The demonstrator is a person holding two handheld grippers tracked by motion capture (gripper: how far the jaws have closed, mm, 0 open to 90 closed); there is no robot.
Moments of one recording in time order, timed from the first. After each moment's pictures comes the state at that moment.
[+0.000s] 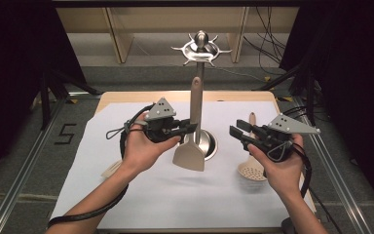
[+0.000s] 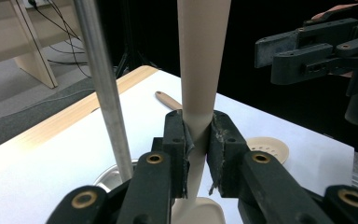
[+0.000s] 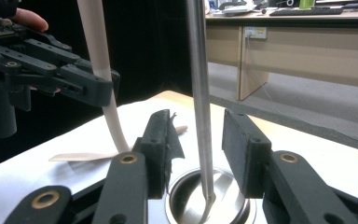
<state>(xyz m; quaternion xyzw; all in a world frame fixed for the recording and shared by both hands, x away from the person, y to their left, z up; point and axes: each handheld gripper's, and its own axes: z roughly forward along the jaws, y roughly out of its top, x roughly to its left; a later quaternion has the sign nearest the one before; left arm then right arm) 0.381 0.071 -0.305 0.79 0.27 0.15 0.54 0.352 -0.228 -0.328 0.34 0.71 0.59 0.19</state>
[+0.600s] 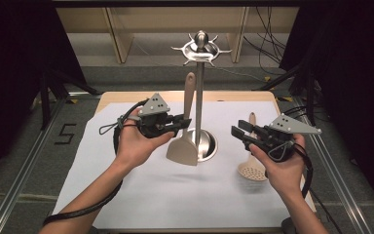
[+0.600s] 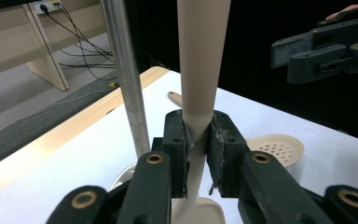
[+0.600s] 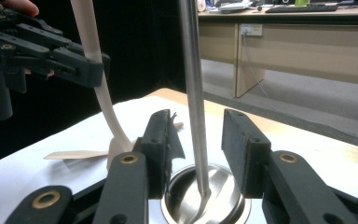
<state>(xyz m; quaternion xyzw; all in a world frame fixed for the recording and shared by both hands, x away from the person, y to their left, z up) 0.388 0.085 -0.297 0.79 0.26 0.17 0.53 0.352 -0.232 -0.329 0.35 0.71 0.58 0.20</state>
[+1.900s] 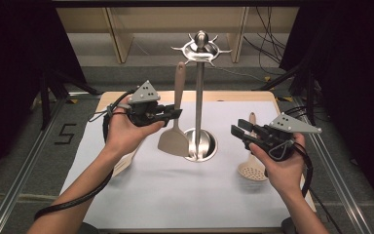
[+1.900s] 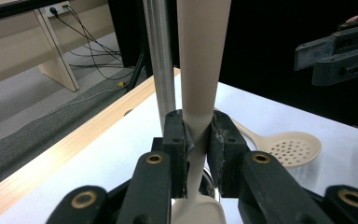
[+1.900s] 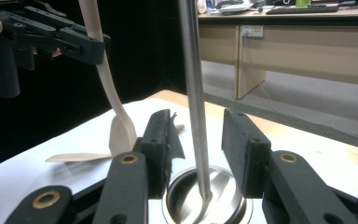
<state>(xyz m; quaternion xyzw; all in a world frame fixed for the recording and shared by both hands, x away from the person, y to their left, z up) 0.404 0.105 -0.281 0.80 0.26 0.18 0.52 0.354 -0.232 -0.328 0.35 0.71 0.58 0.20</state>
